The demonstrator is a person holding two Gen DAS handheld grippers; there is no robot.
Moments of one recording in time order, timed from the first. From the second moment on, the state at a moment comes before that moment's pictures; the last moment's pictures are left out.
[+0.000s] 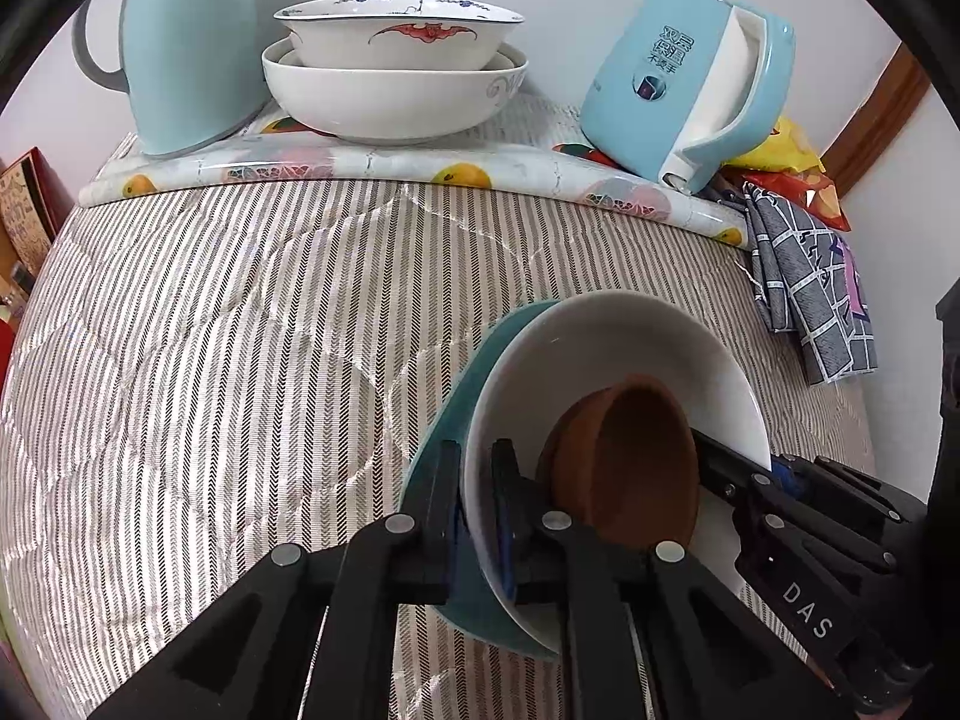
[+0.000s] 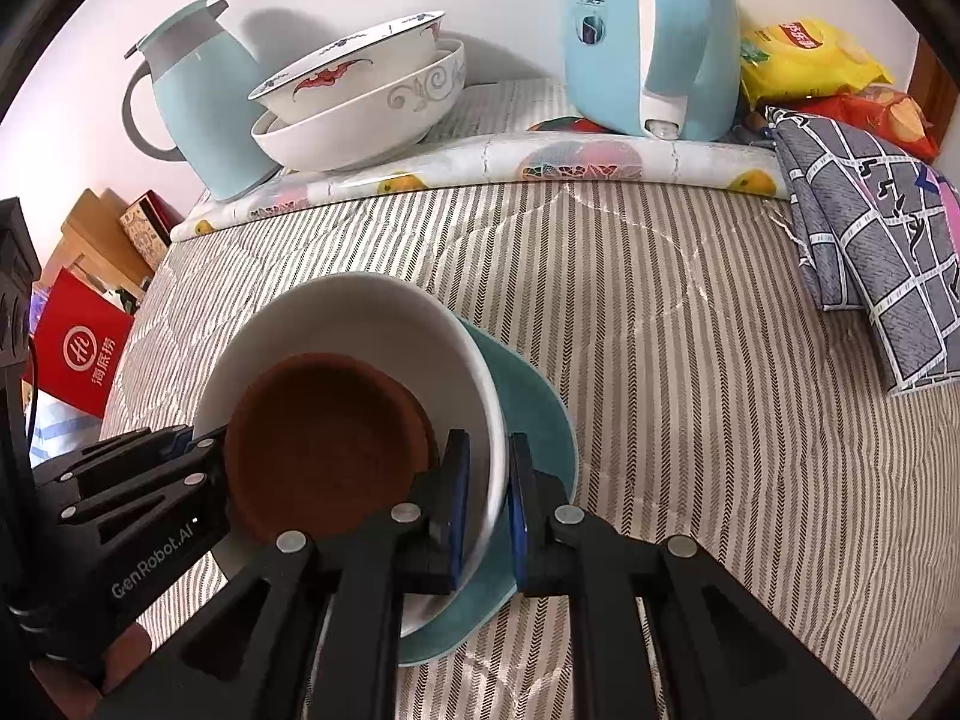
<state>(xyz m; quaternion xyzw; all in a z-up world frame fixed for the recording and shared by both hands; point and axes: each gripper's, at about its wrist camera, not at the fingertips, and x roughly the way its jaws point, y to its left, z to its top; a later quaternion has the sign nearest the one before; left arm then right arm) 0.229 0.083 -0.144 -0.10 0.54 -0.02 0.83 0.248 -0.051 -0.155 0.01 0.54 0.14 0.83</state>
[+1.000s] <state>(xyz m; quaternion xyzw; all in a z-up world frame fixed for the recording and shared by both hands) 0.215 0.089 -0.122 -0.10 0.53 0.00 0.84 0.235 -0.067 -0.134 0.00 0.52 0.14 0.84</state>
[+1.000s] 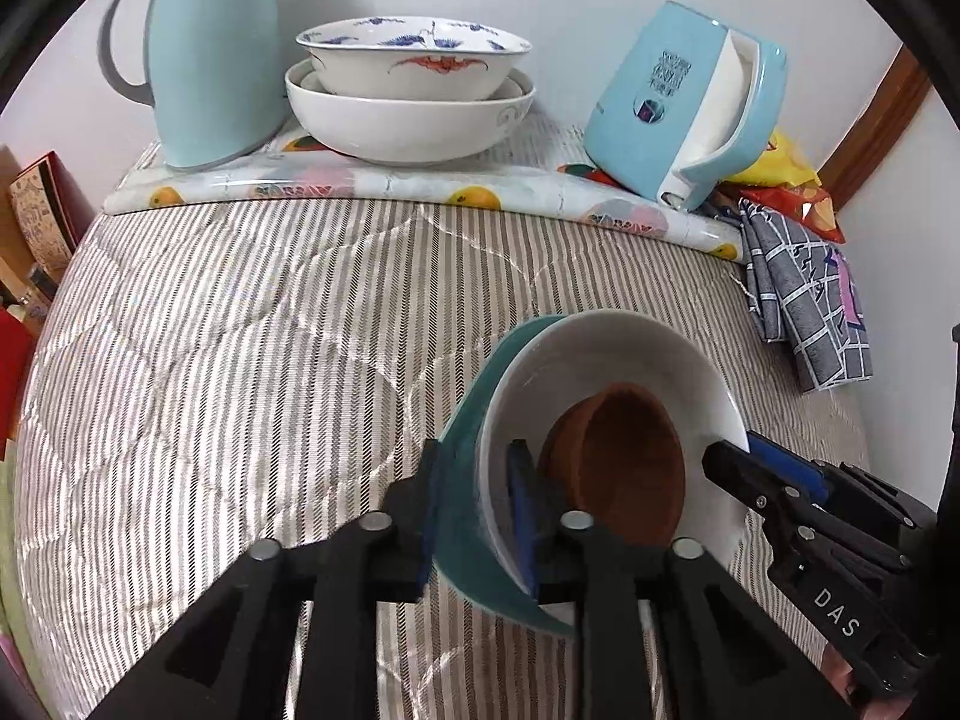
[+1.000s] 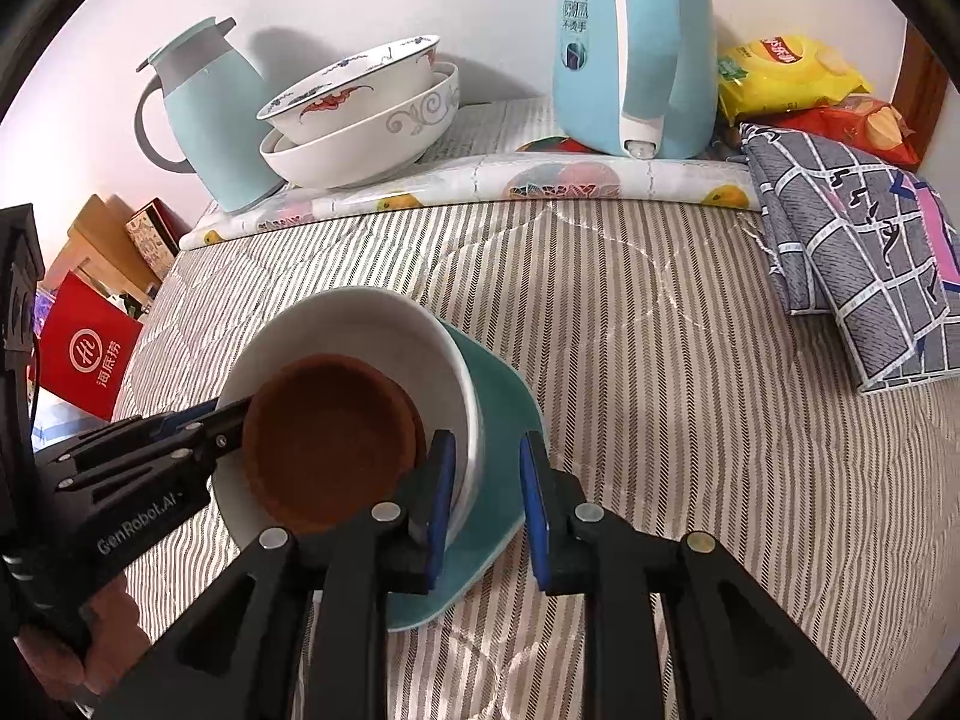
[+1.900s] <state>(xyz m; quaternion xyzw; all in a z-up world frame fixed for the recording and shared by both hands) 0.086 0.050 -0.020 -0.06 0.40 0.02 0.92 0.090 -0.126 -0.031 0.00 0.41 0.08 0.91</state>
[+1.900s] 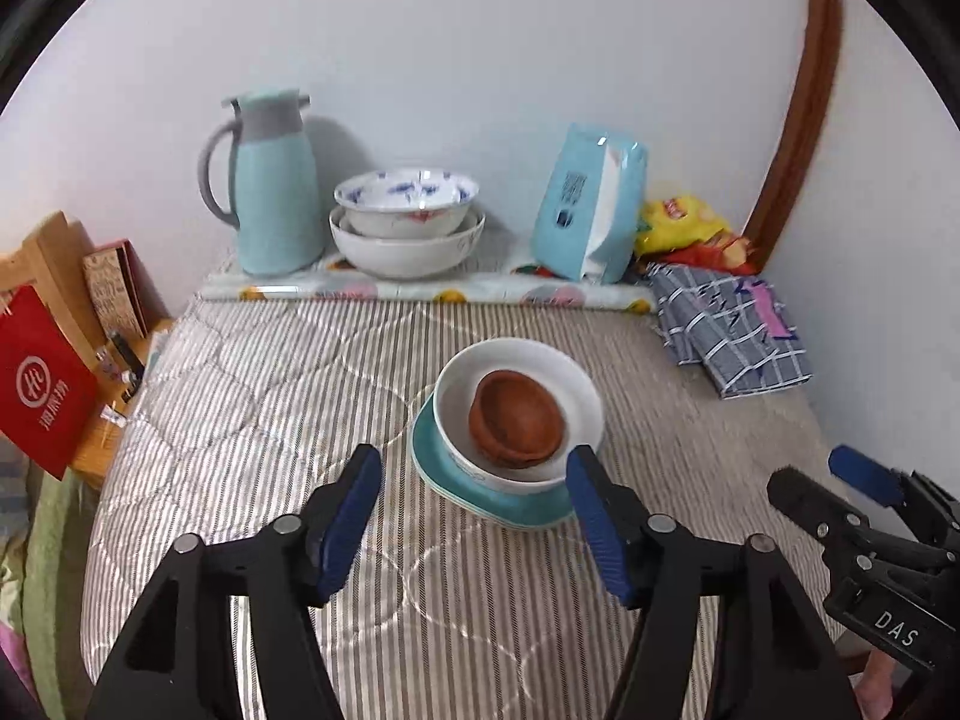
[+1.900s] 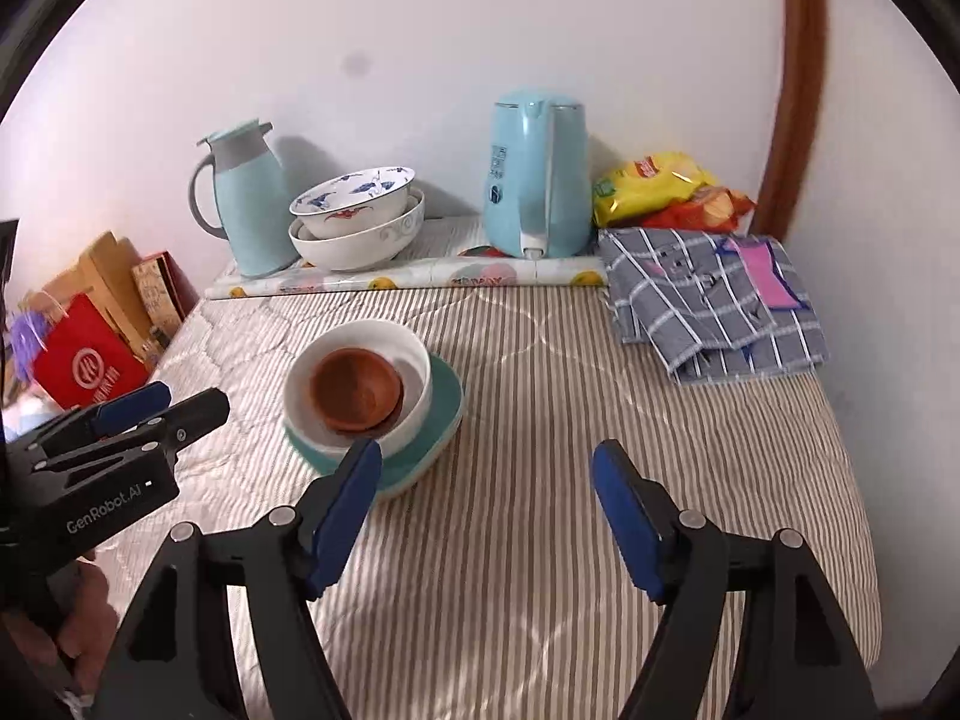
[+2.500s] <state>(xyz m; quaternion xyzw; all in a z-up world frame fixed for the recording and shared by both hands) 0.008 0.014 0.005 -0.05 0.36 -0.01 0.93 0.002 -0.169 -0.009 0.01 0.37 0.04 0.93</state>
